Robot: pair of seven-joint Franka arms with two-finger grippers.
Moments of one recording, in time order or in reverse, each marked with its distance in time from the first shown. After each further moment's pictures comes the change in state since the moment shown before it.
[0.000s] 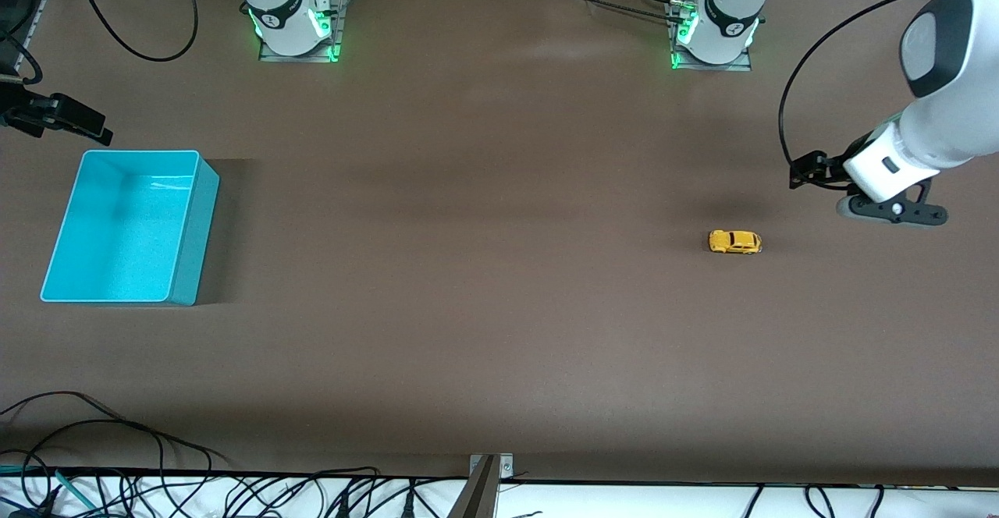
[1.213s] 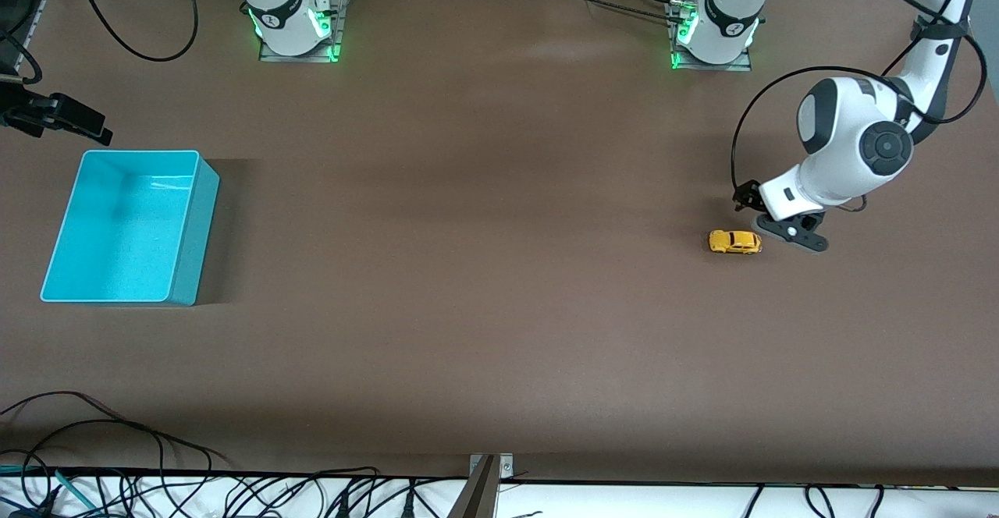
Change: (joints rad) left arm 0.000 0.127 -0.007 -0.367 0.000 0.537 0.427; right arm 0.000 0.000 0.000 0.000 0.000 0.000 0.000
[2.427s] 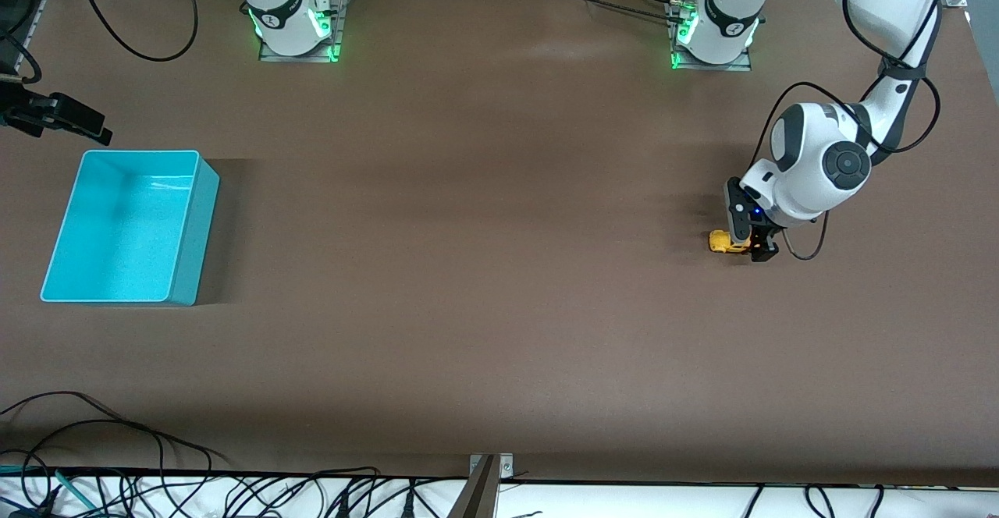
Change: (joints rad) left arm -0.002 0.144 -0.006 -0.010 0.001 0.221 0.955; right arm 0.000 -0.001 0.000 0.000 0.000 0.000 0.000
